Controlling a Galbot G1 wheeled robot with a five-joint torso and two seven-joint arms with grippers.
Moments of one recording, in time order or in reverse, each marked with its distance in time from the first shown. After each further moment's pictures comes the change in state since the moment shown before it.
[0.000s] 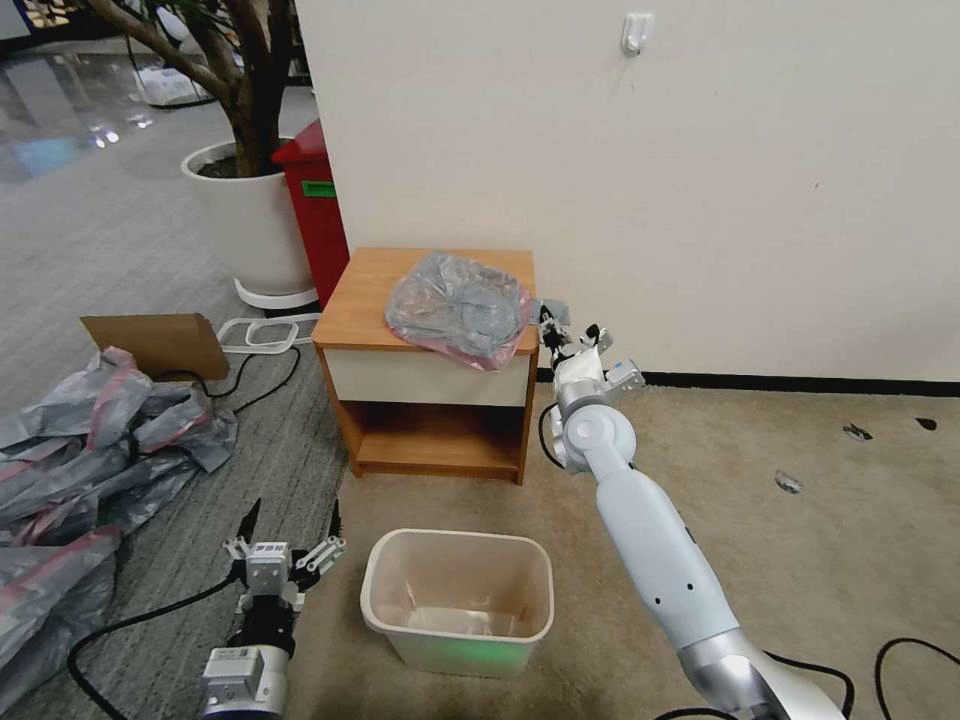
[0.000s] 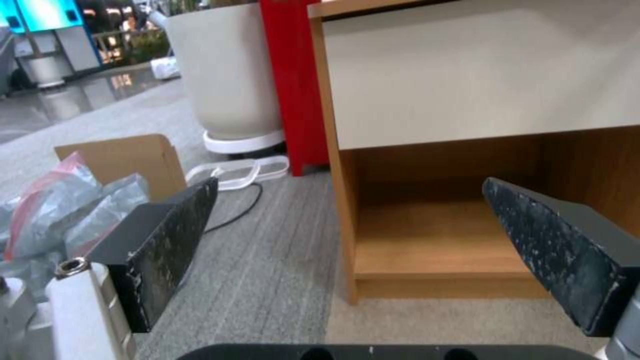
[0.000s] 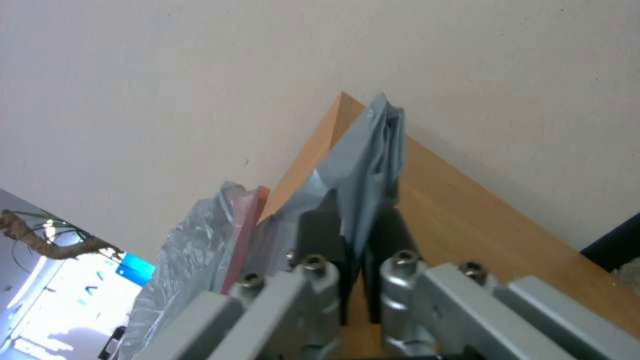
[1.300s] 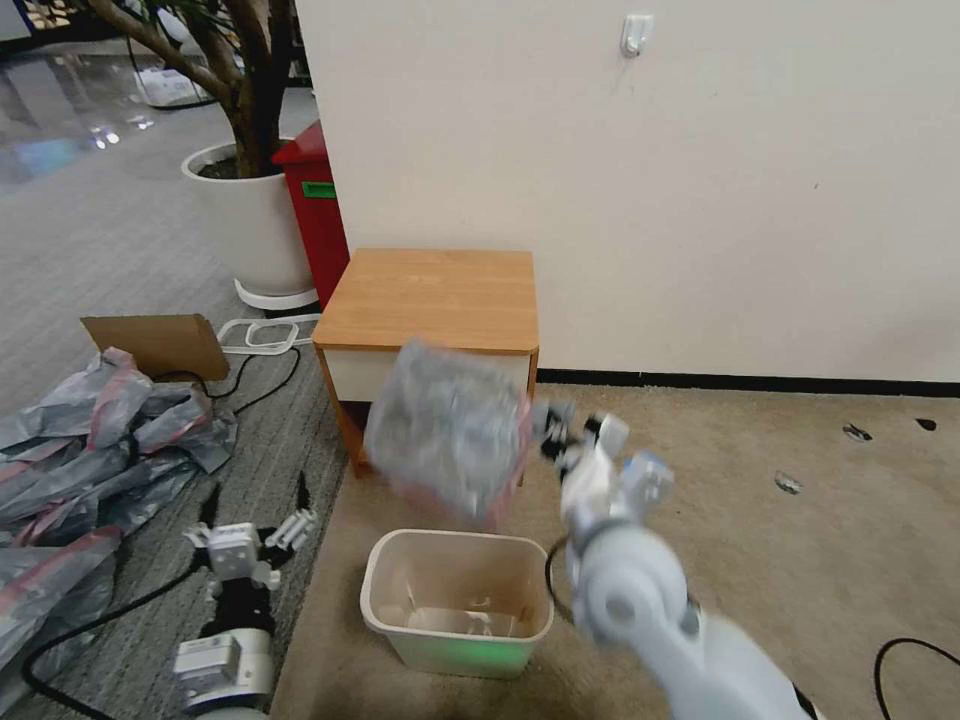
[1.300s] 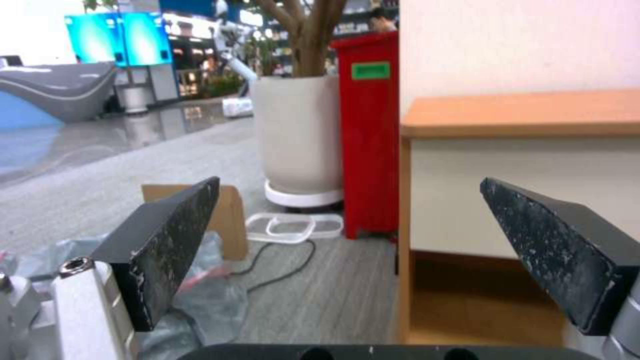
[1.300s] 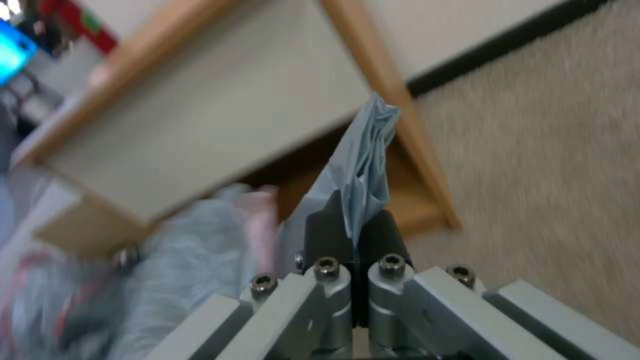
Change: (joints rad) left arm -0.002 -0.029 -0.052 -0.136 -0.049 -0.001 -0.117; right arm -0.492 -0.383 -0.398 0.864 -0.173 -0.186 0.727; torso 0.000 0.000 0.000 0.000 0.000
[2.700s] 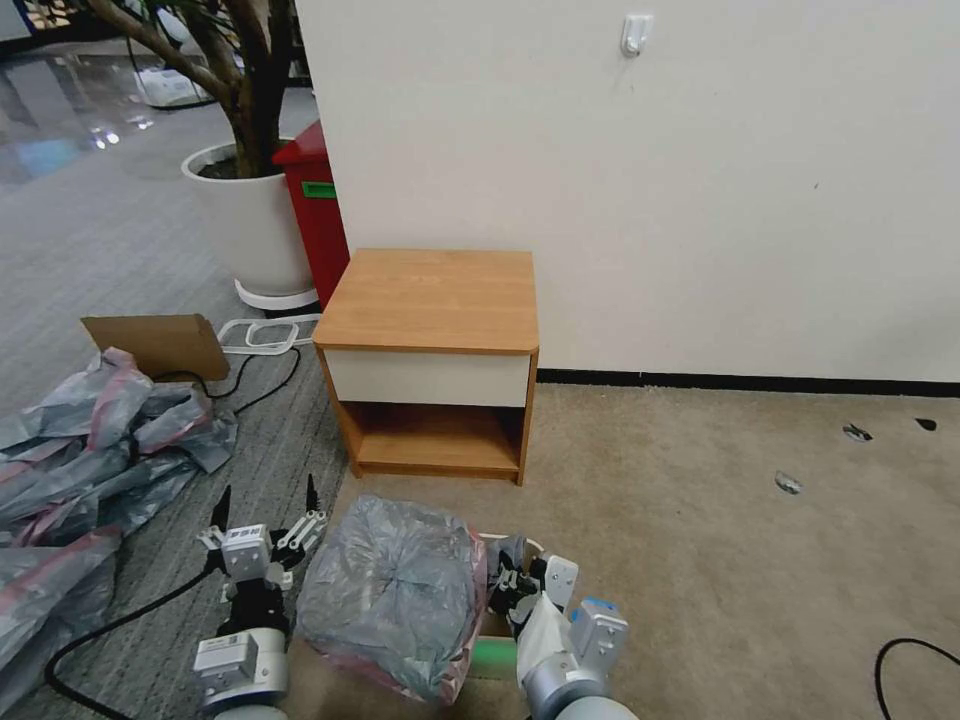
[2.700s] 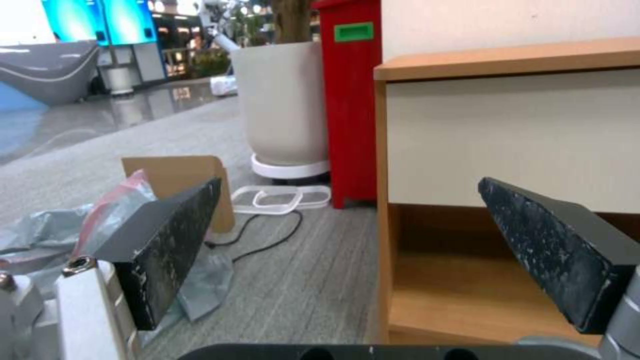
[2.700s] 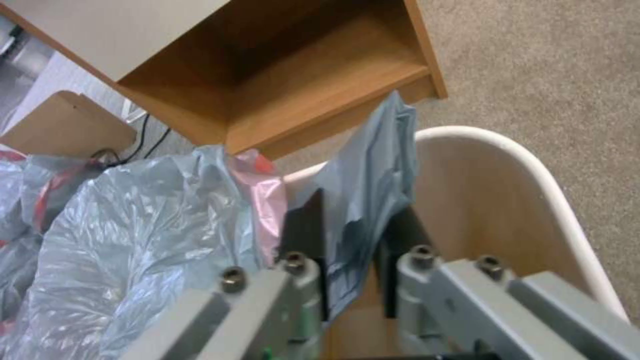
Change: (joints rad) left arm -0.025 -0.028 0.060 0.083 0.059 -0.001 0.003; right arm -0.182 0.058 -0.138 -0.028 -0.121 0.010 0.007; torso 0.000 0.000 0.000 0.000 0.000
